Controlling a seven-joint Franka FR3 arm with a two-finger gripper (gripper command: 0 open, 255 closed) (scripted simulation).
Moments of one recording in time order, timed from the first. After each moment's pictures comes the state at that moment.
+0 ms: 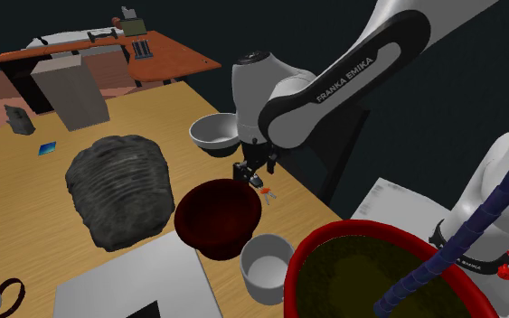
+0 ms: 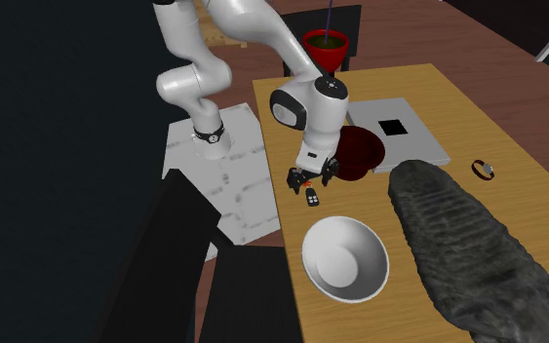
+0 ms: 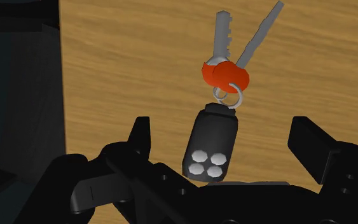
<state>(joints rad) 0.03 -0.01 0.39 -2.33 -0.07 2.35 0.57</state>
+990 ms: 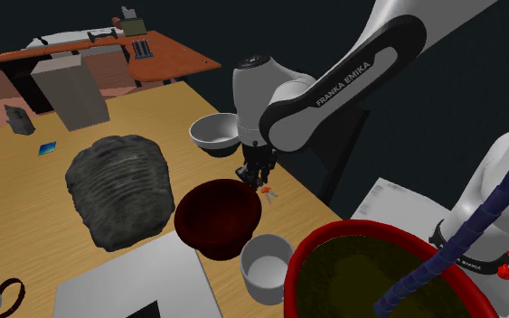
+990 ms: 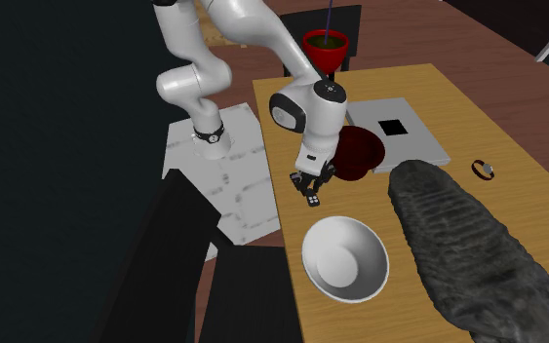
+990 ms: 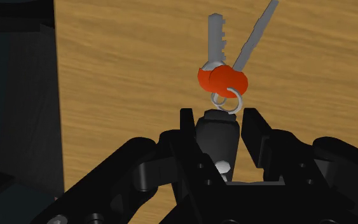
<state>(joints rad) 0.03 0.00 0.39 -2.34 -0.08 2.37 0.57</state>
